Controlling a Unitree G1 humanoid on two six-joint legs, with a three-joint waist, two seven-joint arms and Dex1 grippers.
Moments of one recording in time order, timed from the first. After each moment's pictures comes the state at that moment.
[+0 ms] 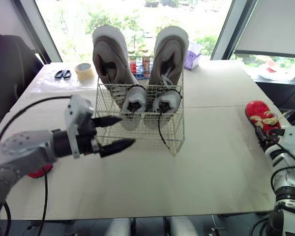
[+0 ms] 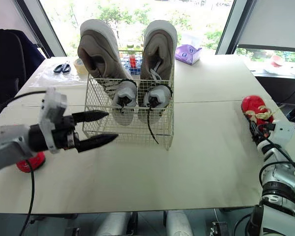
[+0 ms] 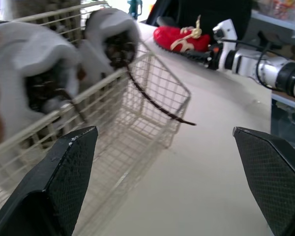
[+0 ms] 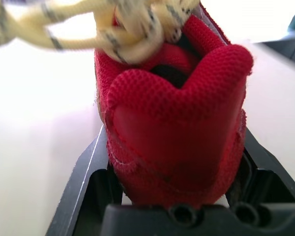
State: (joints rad) left arm -0.33 1.00 0.27 -0.57 -1.31 0.90 -0.52; right arm -0.45 -0.64 -0.51 0.73 0.34 -0.04 0.41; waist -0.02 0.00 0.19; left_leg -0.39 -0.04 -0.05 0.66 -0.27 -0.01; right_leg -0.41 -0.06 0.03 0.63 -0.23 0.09
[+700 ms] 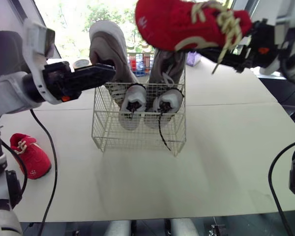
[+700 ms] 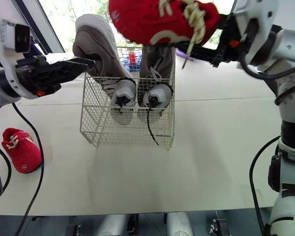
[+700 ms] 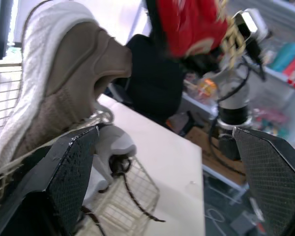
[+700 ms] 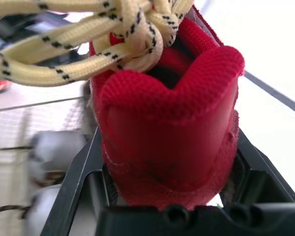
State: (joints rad) left arm -0.87 0.94 0.25 0.01 -1.48 1.17 -0.74; right arm -1.00 -0.91 -0.06 -0.13 0.60 0.42 0.99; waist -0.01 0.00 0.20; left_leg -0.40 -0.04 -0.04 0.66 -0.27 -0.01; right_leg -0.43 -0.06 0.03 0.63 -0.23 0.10
